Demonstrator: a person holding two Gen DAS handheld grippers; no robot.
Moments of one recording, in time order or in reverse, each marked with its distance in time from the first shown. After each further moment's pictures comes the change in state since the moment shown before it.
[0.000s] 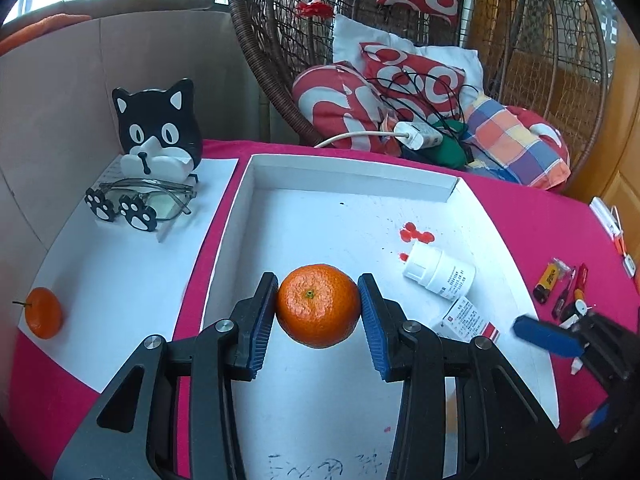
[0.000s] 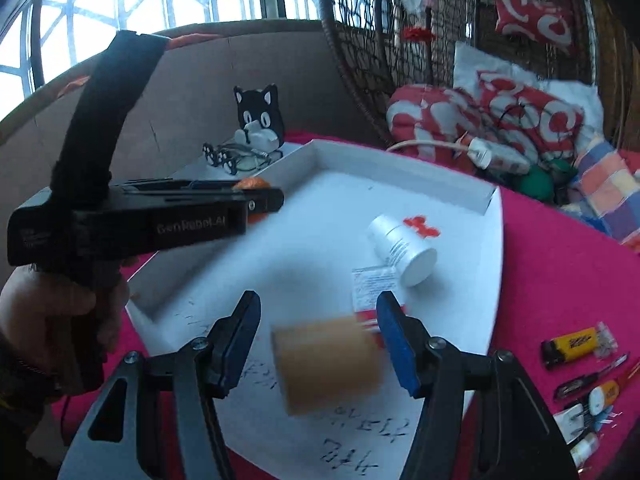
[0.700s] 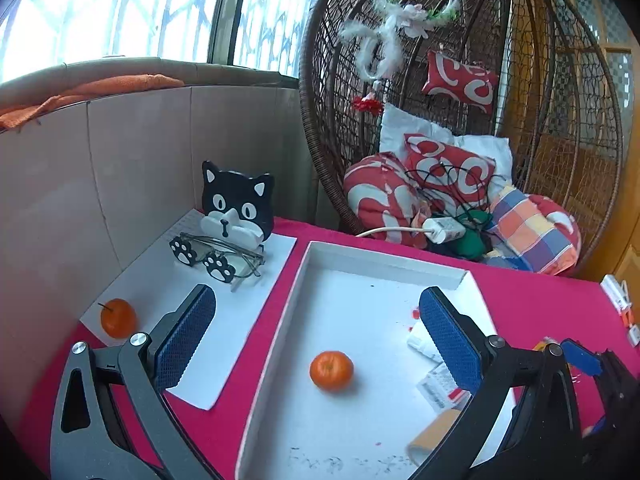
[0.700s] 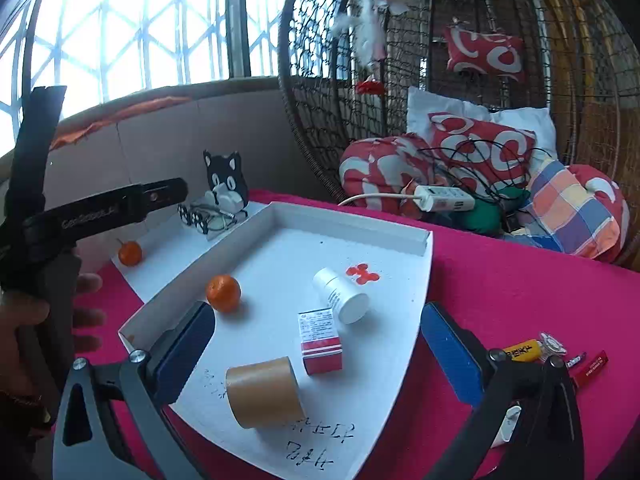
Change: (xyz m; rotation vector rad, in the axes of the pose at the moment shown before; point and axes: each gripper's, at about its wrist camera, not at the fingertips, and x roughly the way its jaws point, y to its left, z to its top) left arm -0.092 0.009 0.003 -0.141 -0.286 0.118; right arm -0.051 -0.025 0.009 0.095 -0.176 -0.095
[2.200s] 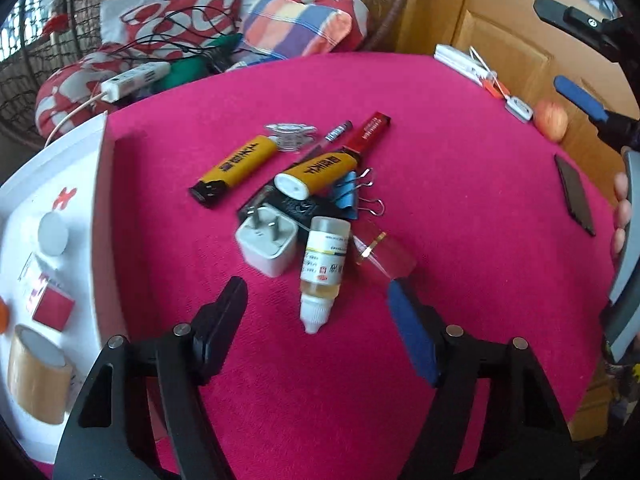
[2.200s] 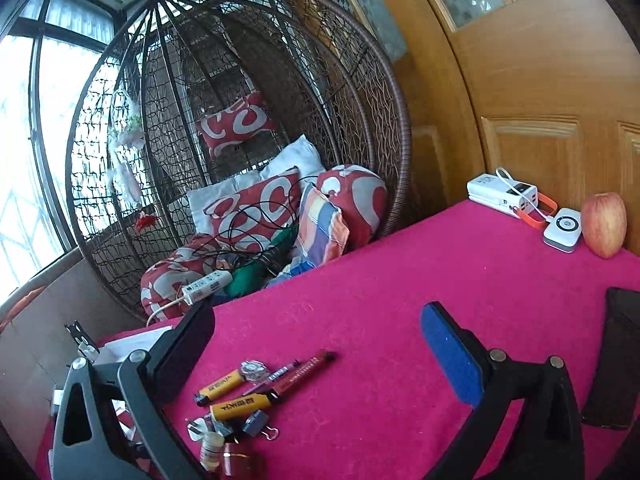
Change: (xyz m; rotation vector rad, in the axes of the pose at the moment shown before) left arm 0.029 -0.294 -0.152 0.532 0.501 -0.482; right arm -0.165 -0.239 -0.057 0.503 -0.258 -0.419
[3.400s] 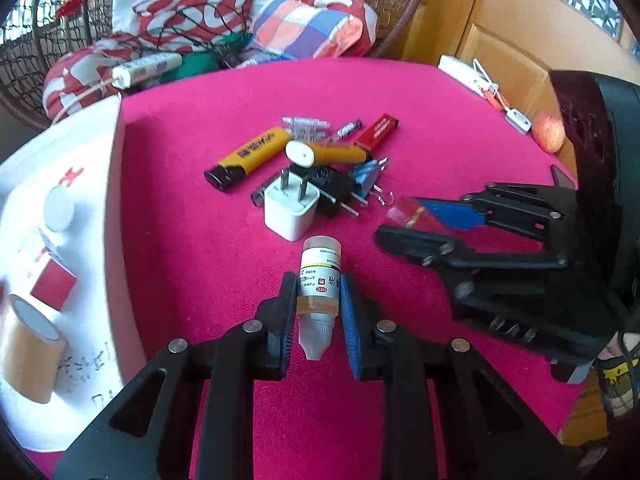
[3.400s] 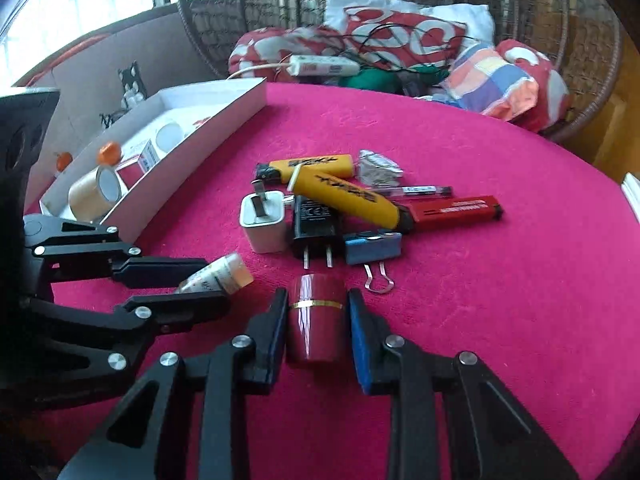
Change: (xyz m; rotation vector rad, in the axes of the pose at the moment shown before) left arm -0.016 0.023 -0.015 -0.059 -0.044 -0.043; right arm 0.067 0.078 -0.103 -0.509 0.552 0.219
